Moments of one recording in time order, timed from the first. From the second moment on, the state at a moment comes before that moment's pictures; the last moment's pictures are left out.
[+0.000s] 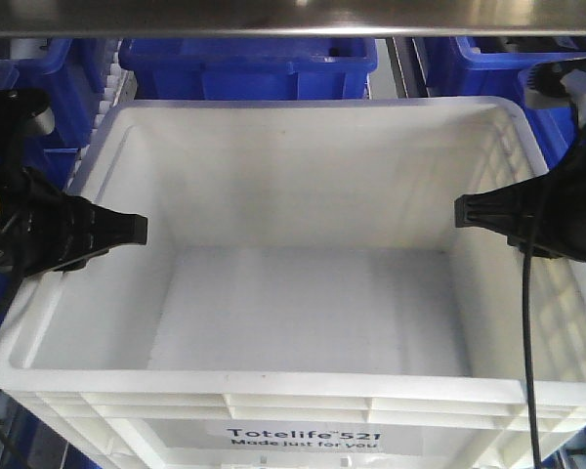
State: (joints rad) left arm -0.53 1.20 -1.07 0.26 0.92 -0.64; right arm 0.54 1.22 -1.15 -0.39 1.12 0.70
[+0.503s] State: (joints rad) left arm -0.51 1.24 -1.06 0.33 0.89 -0.66; right arm 0.53 1.36 -1.16 -0.45 1.04 0.75
